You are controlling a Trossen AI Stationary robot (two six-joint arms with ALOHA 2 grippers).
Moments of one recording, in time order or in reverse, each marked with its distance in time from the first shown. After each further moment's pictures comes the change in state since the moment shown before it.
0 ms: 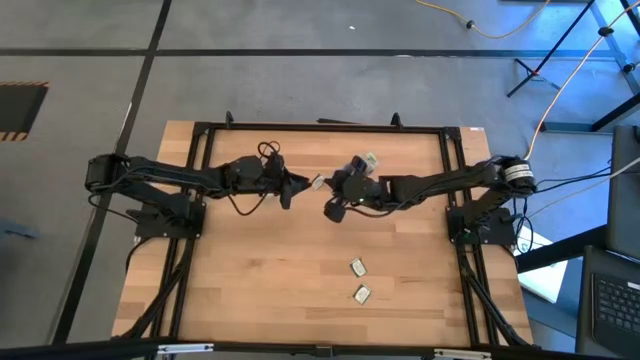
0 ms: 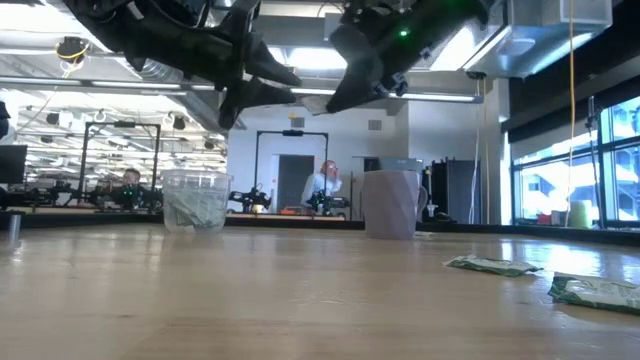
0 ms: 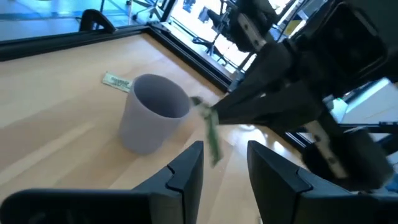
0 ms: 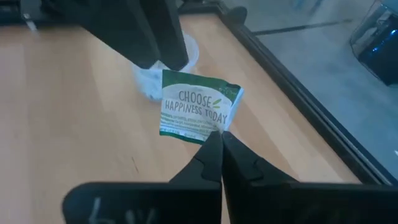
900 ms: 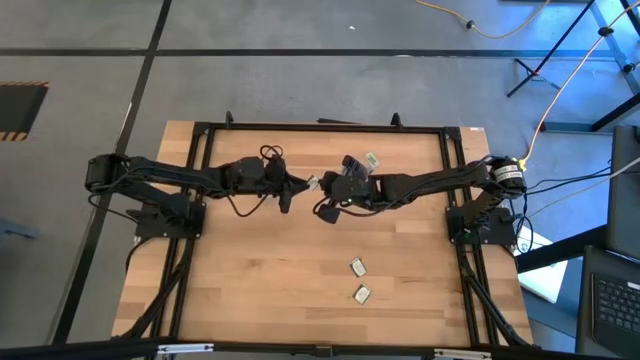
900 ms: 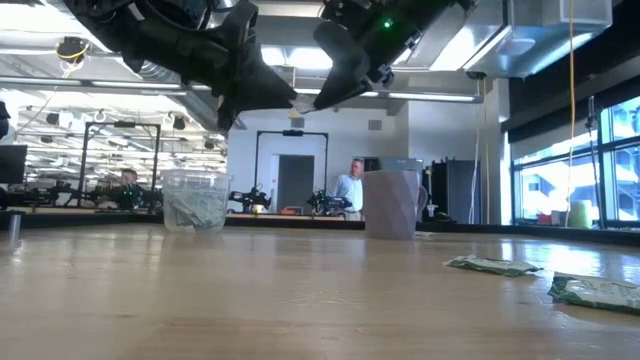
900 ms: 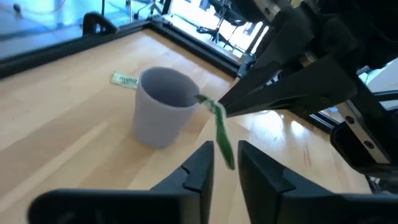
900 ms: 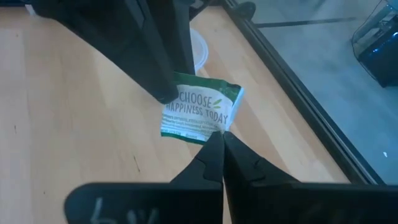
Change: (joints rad) left arm 0.001 0.000 0.000 -0.055 0.005 0.137; right arm 0.006 0.077 0.150 -0.140 0.001 -0.030
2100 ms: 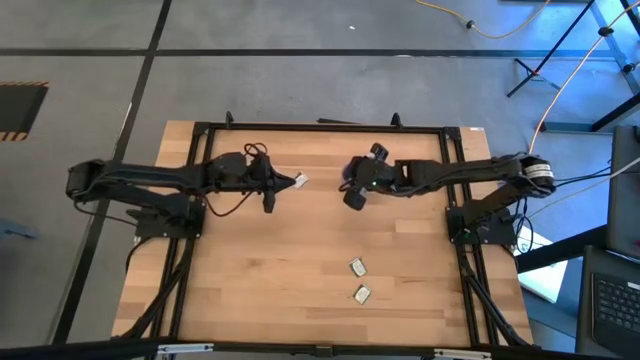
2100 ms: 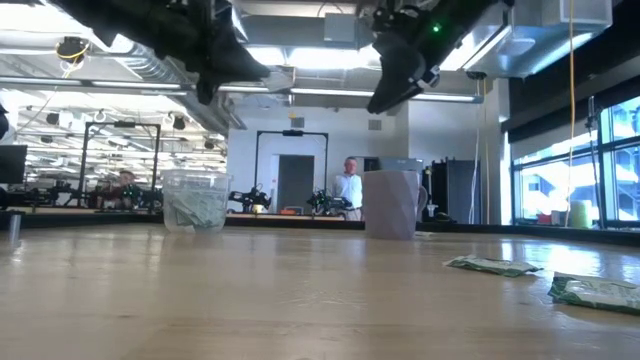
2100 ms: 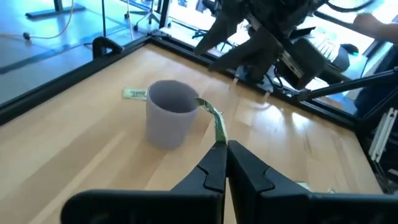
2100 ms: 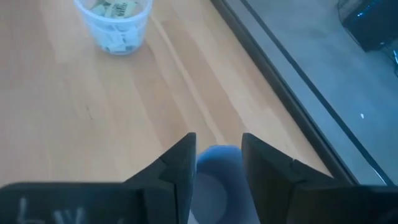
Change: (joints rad) left arm 0.001 -0.231 0.000 -0.233 -0.001 0.119; right arm -0.100 -0.240 -0.147 -0.197 -0.038 0.033
